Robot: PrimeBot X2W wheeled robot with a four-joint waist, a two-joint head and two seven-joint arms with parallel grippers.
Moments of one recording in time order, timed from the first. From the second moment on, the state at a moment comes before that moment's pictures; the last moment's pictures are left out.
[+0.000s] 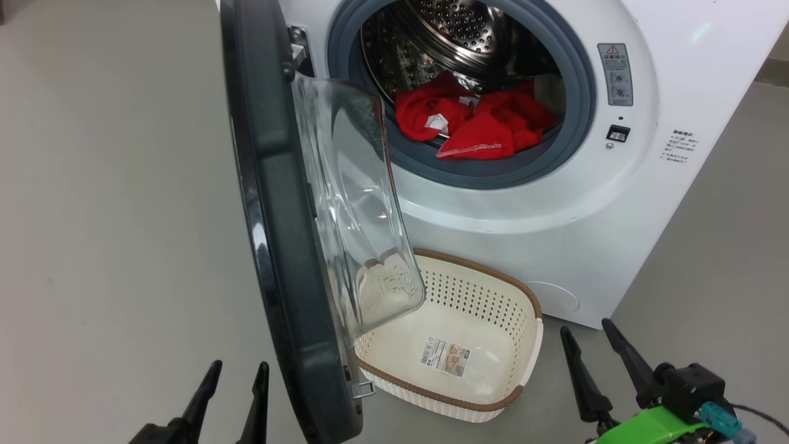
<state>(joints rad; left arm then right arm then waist) 0.02 0.05 -0.05 0.24 -0.23 -0.13 -0.25 0.01 -0.06 0.09 0.27 0.36 0.12 -0.25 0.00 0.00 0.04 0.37</state>
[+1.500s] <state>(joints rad) 0.02 0.09 -0.38 0.00 -0.32 -0.13 -0.26 0.02 -0.05 0.08 0.25 0.31 0.12 -0.25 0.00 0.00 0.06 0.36</state>
